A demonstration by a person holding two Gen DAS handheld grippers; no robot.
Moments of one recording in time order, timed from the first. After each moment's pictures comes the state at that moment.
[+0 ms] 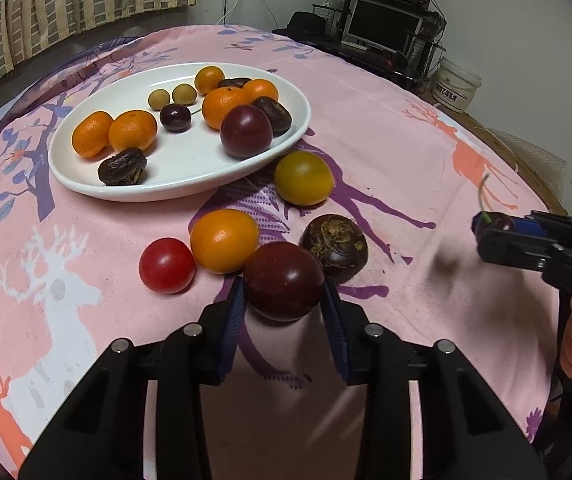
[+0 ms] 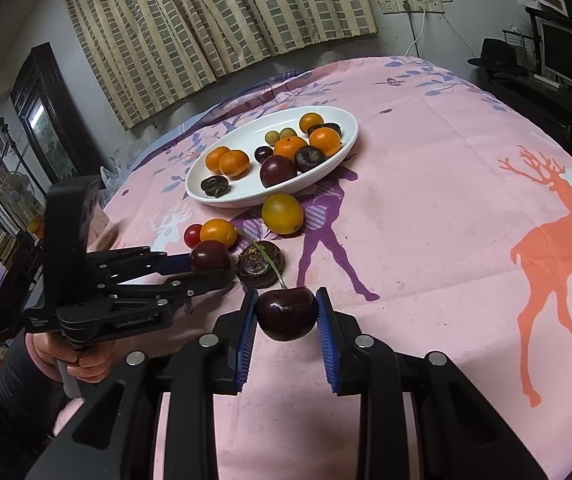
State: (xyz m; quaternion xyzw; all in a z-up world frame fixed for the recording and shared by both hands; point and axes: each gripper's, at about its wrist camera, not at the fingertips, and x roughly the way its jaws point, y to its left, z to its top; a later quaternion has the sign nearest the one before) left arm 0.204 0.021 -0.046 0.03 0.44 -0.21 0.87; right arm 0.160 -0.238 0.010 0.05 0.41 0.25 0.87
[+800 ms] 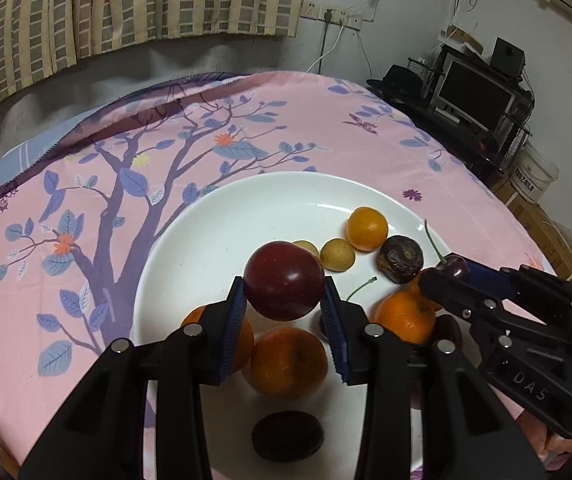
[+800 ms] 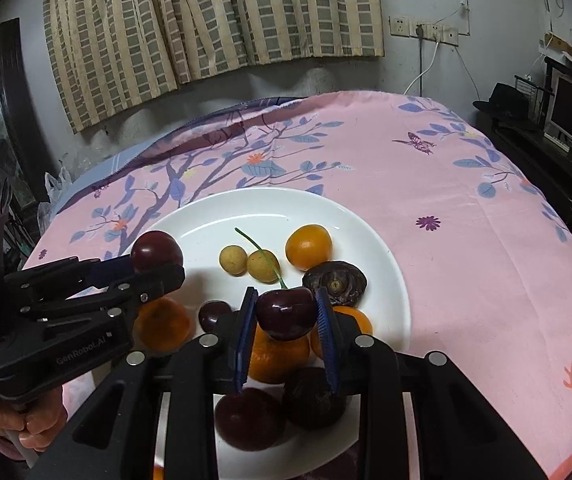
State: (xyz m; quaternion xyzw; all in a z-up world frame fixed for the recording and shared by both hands) left arm 0.377 0.081 -0.009 -0.03 0.41 -0.08 0.91; right arm 0.373 -0.127 0.015 -0.01 0.40 0.18 0.90
